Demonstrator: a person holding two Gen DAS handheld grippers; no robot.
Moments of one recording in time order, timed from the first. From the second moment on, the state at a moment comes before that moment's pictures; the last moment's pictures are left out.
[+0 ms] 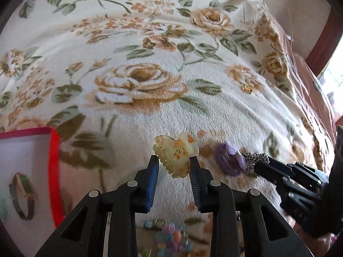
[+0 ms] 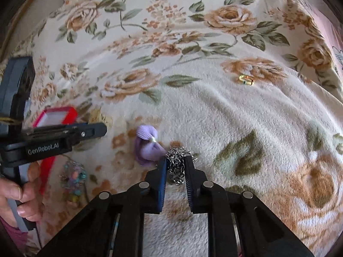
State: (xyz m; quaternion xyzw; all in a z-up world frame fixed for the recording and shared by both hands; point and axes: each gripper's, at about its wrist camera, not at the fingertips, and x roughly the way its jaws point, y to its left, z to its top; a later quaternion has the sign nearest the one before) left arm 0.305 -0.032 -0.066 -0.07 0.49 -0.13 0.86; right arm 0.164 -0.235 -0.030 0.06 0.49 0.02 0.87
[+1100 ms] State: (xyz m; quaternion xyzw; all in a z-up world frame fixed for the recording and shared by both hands) left arm 0.133 0.119 0.010 -0.14 0.44 -0.04 0.89; right arm 0.159 -0.099 0.020 0.07 0.46 0.16 0.87
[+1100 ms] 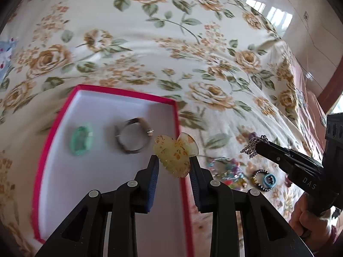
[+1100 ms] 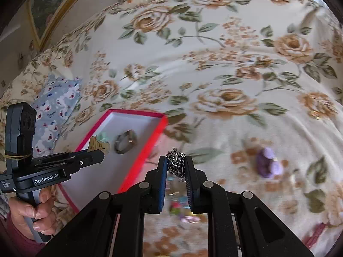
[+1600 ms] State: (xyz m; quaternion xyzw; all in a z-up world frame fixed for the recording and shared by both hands) left arm 0.106 0.174 0.007 -0.16 0.44 0.02 0.88; right arm 0.167 -0.011 0.016 0.05 0.46 0.24 0.85
